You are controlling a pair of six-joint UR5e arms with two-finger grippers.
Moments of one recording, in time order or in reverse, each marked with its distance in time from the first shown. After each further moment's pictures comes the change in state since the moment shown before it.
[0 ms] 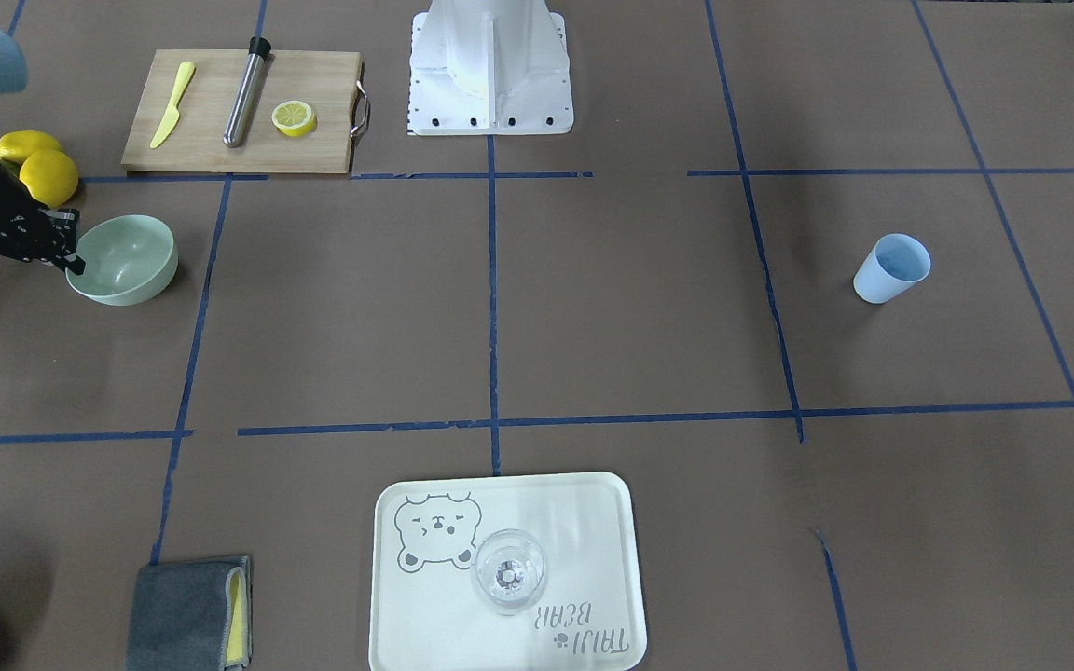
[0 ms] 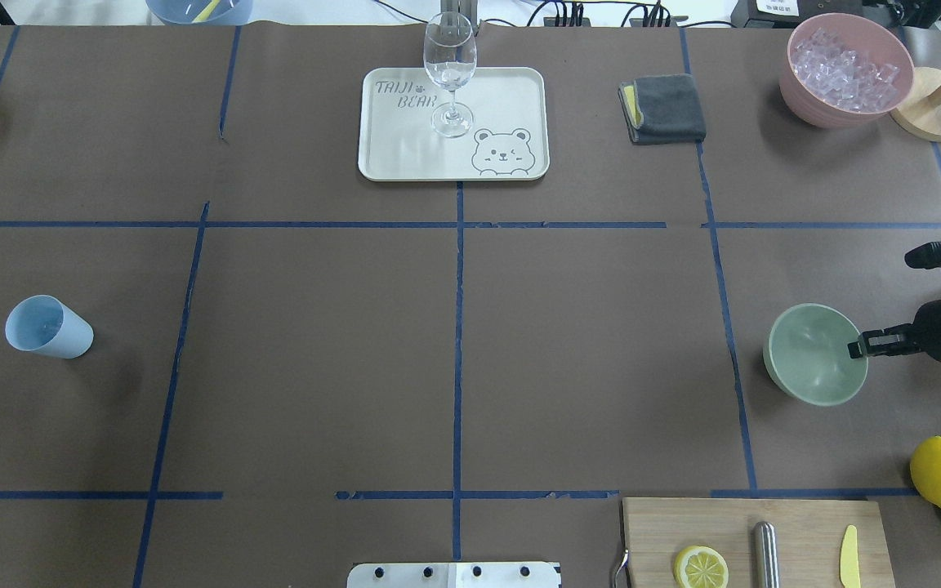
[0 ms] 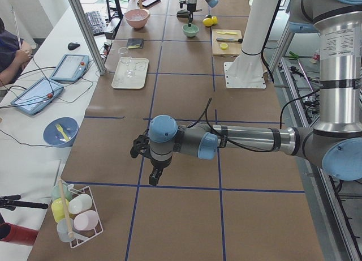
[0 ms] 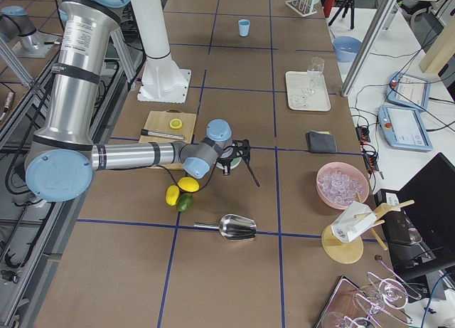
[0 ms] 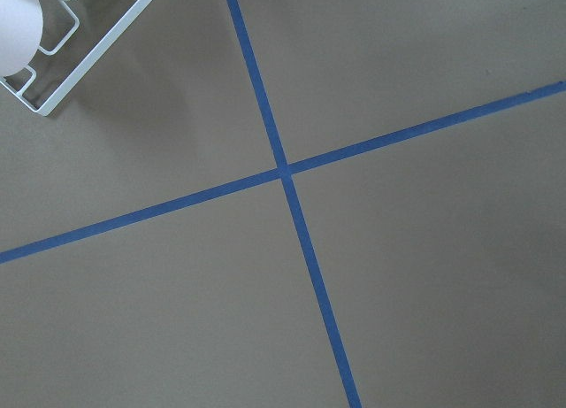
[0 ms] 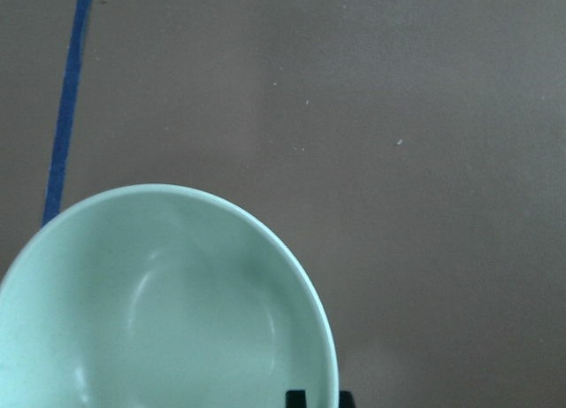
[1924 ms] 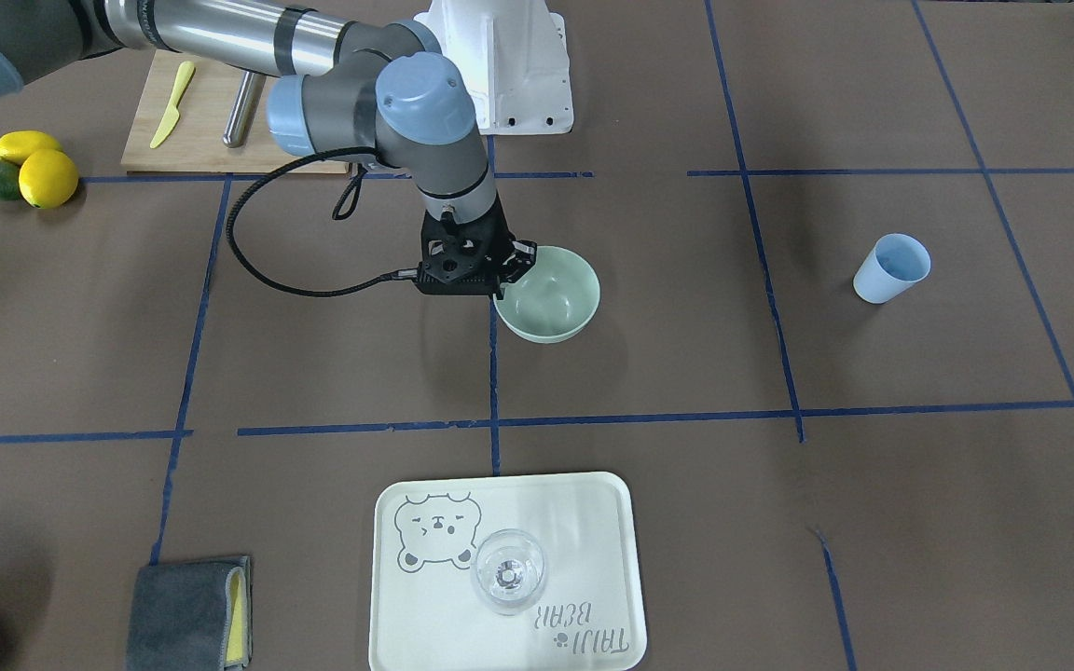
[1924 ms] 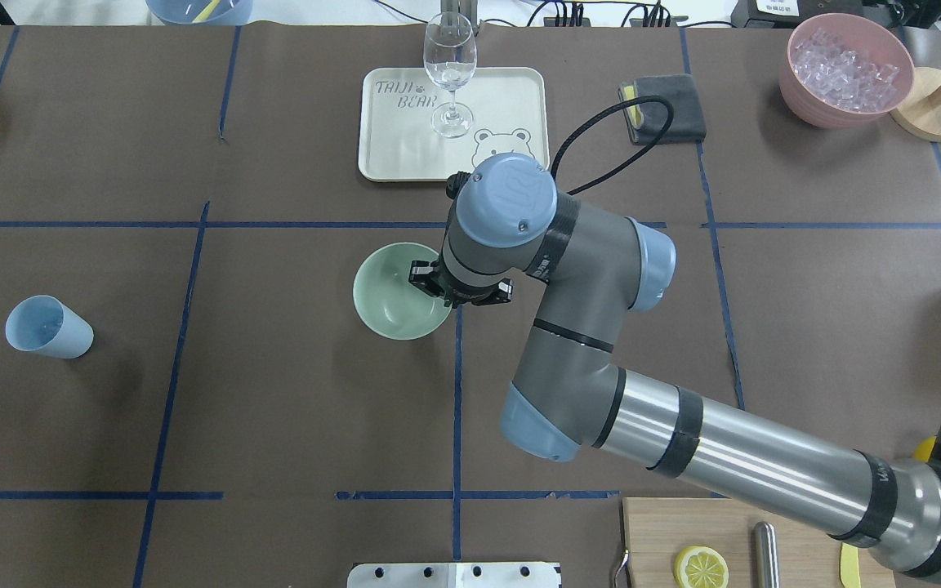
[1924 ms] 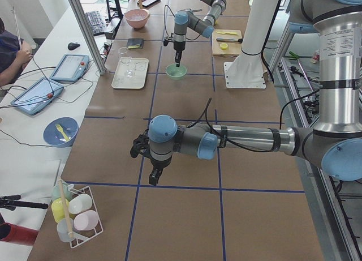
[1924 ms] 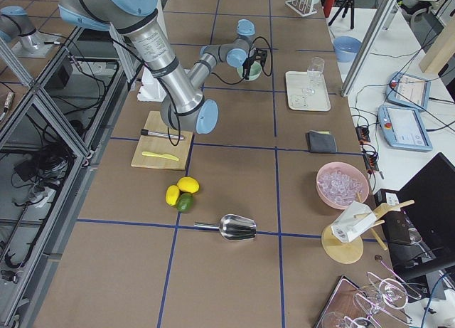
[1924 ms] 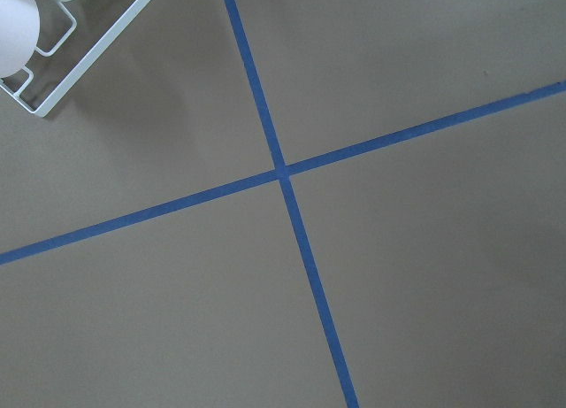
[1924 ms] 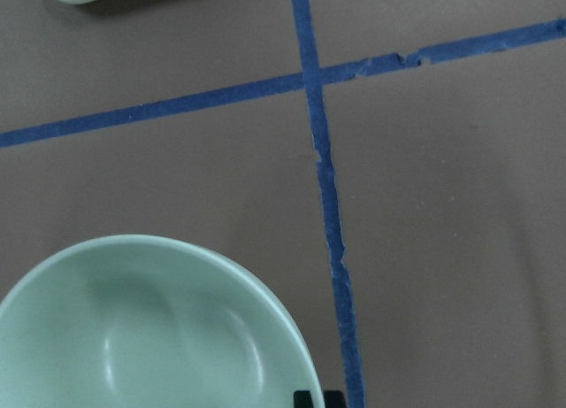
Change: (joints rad) left arm 0.003 -0.001 0.000 0.001 -0.002 -0.002; right arm -0.360 1.045 -0.300 -0.651 -0.239 0.506
